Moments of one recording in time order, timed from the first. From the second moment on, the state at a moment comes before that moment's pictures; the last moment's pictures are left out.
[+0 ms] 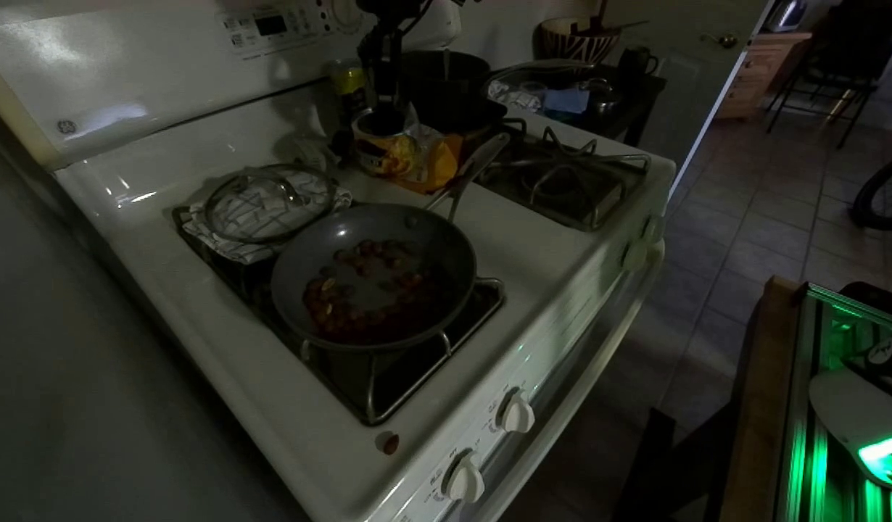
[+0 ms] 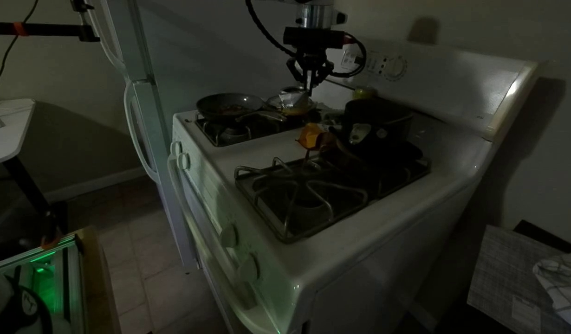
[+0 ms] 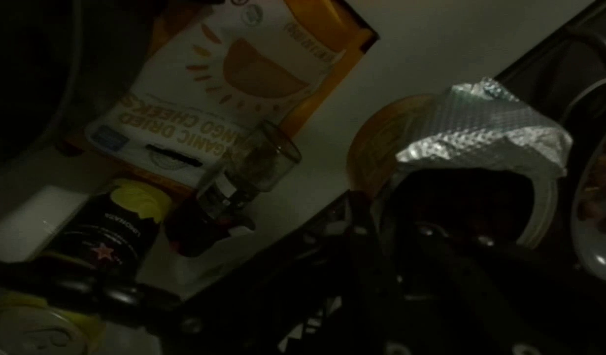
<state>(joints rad) 0.07 0.47 0.16 -1.41 -0.02 1.99 -0.54</state>
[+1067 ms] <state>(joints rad) 0.11 0.57 0.10 -1.37 -0.09 2.00 -0.31</state>
